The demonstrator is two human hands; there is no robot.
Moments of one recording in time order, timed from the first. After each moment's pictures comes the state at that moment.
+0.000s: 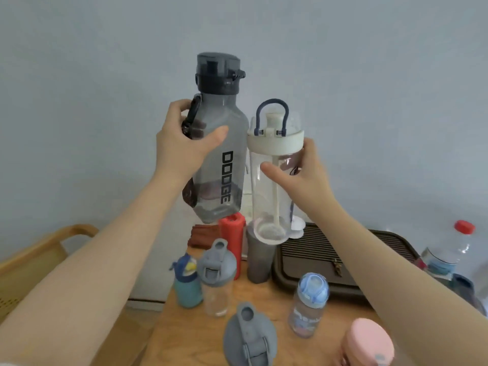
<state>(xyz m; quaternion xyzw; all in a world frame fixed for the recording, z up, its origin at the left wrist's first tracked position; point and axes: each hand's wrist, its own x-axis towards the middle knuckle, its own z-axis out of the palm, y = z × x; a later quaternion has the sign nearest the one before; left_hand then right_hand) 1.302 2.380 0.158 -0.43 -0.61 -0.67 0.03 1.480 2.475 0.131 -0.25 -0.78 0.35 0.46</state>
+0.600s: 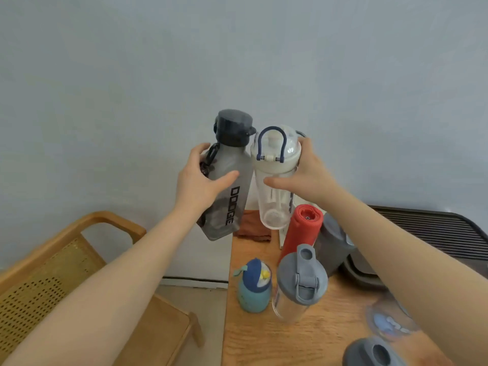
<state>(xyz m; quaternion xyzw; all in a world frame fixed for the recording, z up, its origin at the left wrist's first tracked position) 1.106 2.388 0.035 -0.41 -0.69 -0.59 -0.07 1.279 2.490 0.078 -0.34 -0.82 0.35 0.30</state>
